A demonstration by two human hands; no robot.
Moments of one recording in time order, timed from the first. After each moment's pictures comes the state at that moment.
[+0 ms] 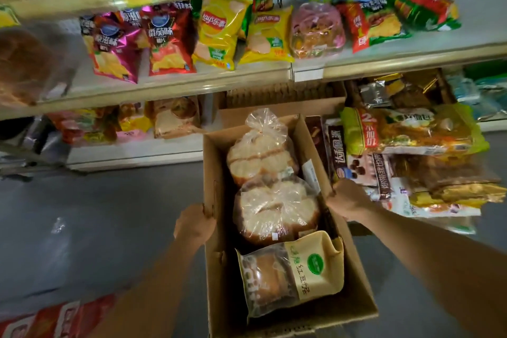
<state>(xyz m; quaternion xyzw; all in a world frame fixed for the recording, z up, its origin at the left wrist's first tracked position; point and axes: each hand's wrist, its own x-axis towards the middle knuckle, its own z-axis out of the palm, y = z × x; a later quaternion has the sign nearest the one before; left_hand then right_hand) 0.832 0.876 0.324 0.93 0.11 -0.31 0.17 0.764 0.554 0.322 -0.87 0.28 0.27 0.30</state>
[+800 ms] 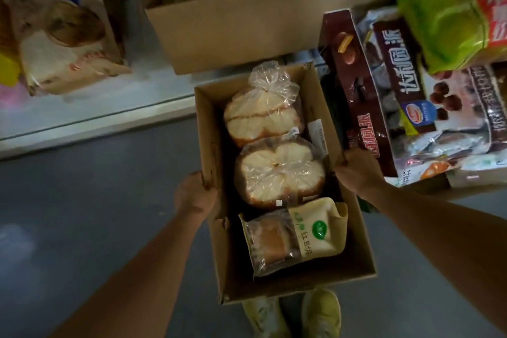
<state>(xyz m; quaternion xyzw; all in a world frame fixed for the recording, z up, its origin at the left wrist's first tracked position) 0.952 0.859 -0.036 0.94 0.05 -0.29 0.19 0.833 0.565 -0.023 -0.85 0.41 0.18 0.28</state>
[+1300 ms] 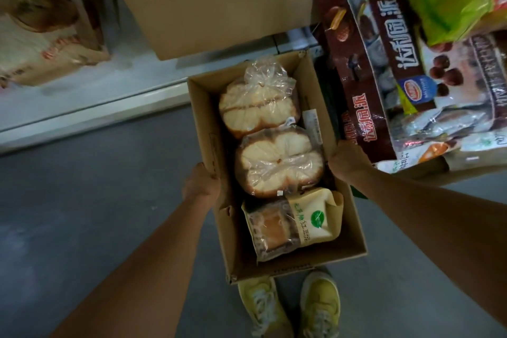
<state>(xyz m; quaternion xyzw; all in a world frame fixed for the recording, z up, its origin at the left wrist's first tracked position) 0.945 0.838 -0.078 0.91 0.09 -0.34 0.19 0.830 0.574 -0.043 -0.81 0.45 0.24 0.28</state>
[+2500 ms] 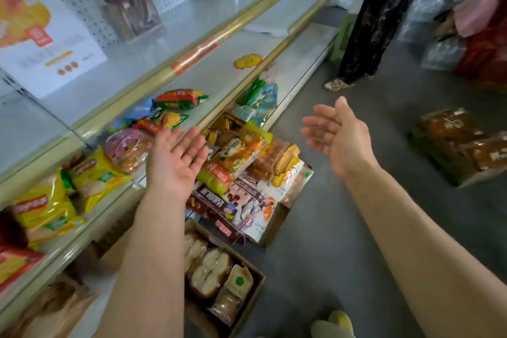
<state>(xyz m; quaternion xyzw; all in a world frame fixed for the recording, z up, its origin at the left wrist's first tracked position) 0.790 0.614 0.642 0.53 -0.06 -0.47 0.70 0.552 0.519 0.637 -0.36 0.48 -0.49 0.63</state>
